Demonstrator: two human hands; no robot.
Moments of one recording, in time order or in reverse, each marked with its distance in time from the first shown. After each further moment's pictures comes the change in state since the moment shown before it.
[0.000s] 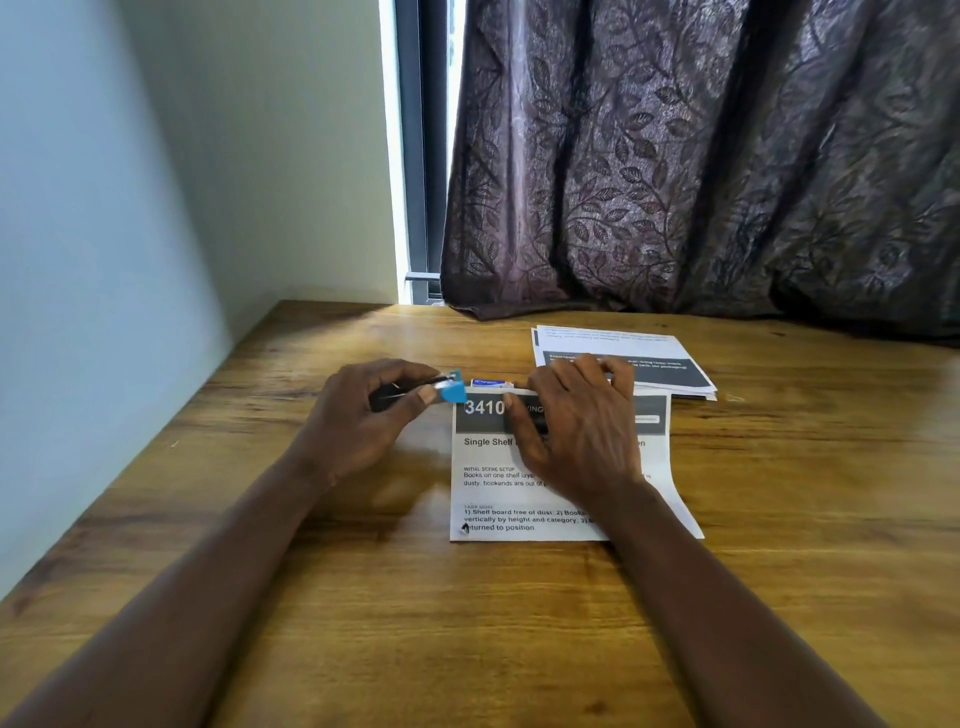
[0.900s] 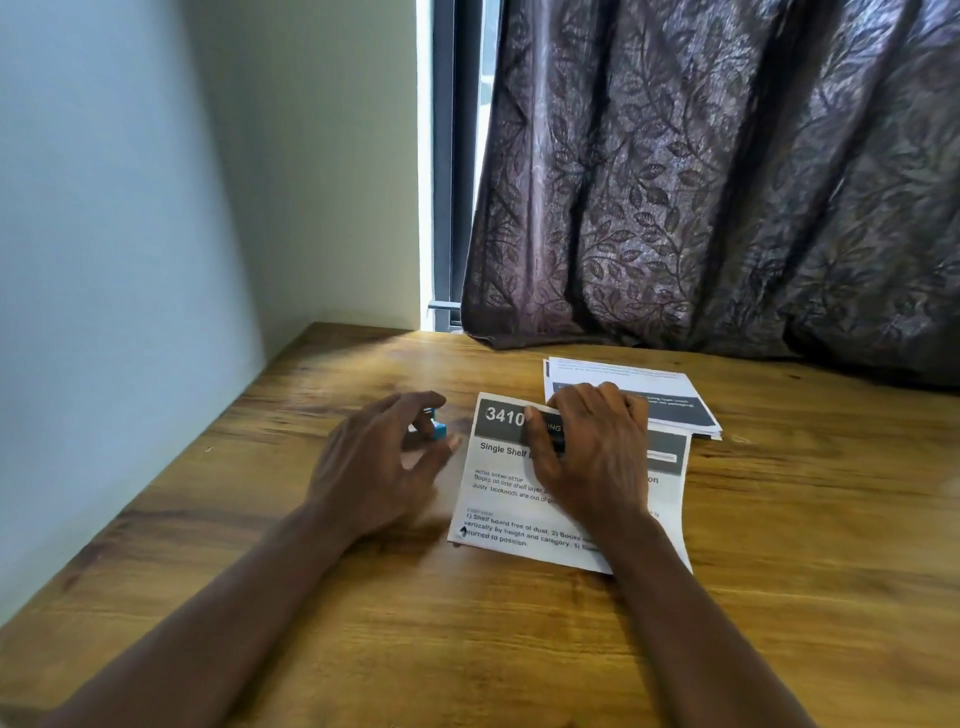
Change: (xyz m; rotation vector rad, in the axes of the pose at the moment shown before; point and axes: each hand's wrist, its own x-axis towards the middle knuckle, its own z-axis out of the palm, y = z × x) left_hand -0.029 0.034 0.009 0.411 0.151 -0.012; right_hand 0.003 0.008 -0.007 0.078 0.061 0.099
